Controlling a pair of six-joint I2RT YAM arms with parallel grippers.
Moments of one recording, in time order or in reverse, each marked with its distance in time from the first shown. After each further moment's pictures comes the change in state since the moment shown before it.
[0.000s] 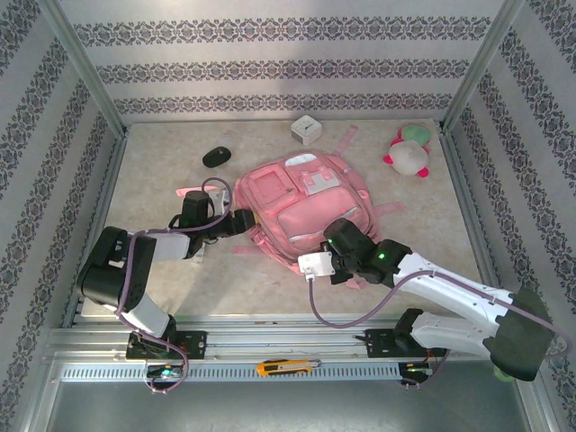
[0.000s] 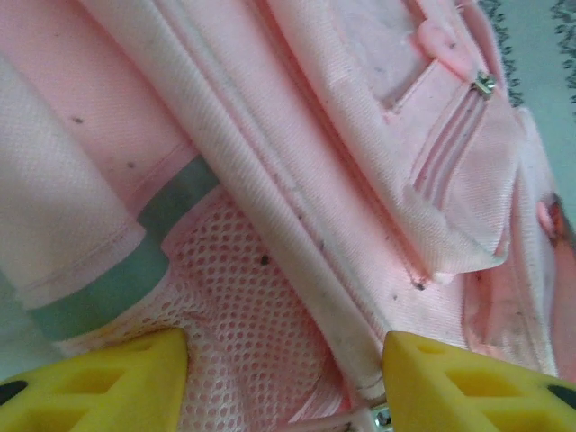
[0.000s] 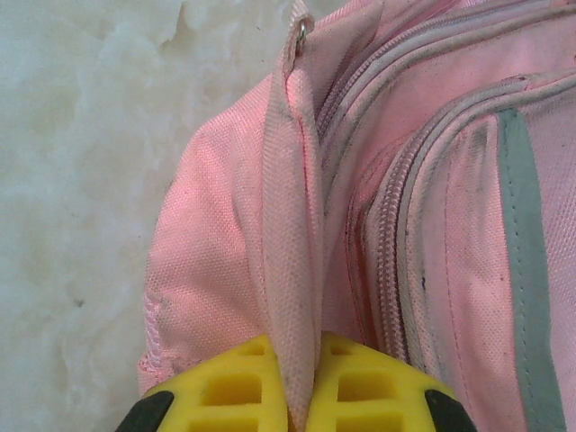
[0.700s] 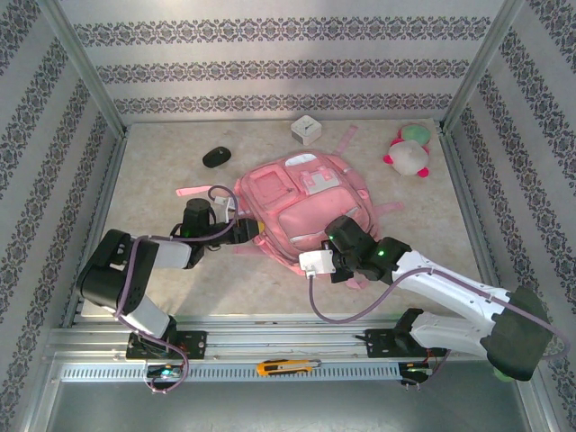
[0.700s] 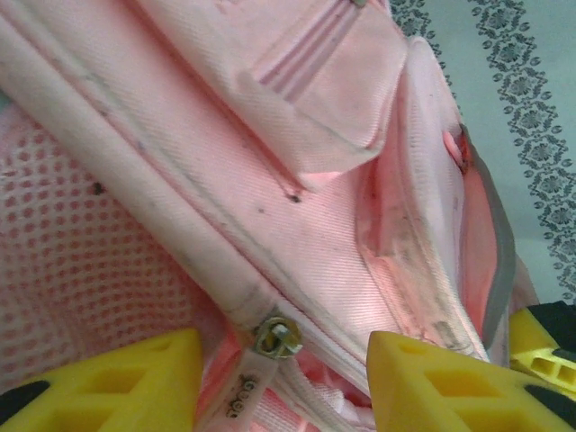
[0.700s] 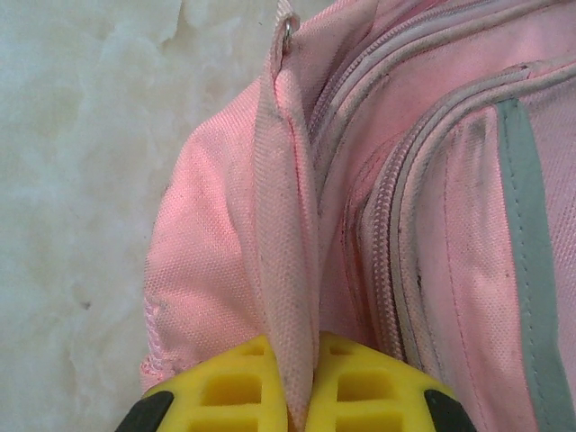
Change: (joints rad) left arm -0.048 -0.035 -0.089 0.146 0.109 0.008; right arm -0.033 0.017 0.003 -0.001 -0.037 0.012
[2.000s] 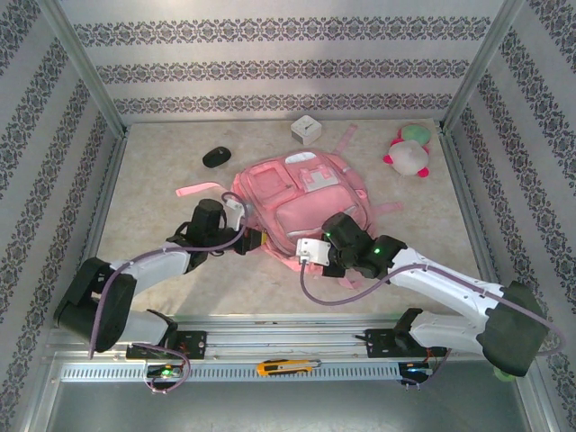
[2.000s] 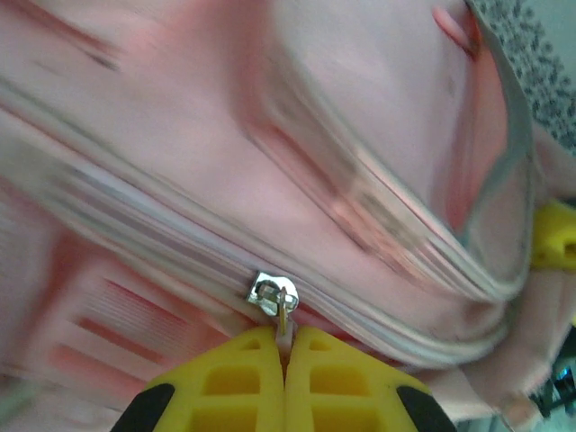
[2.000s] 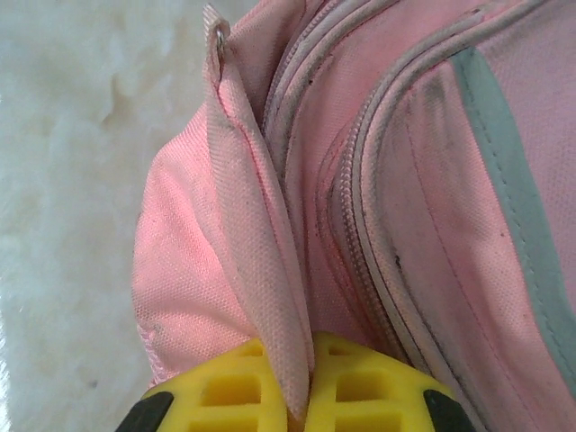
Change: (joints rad) left arm -0.167 -0.237 0.069 -0.470 -0.190 0.306; right arm -0.006 0.042 0.007 0.097 -0.001 0.288
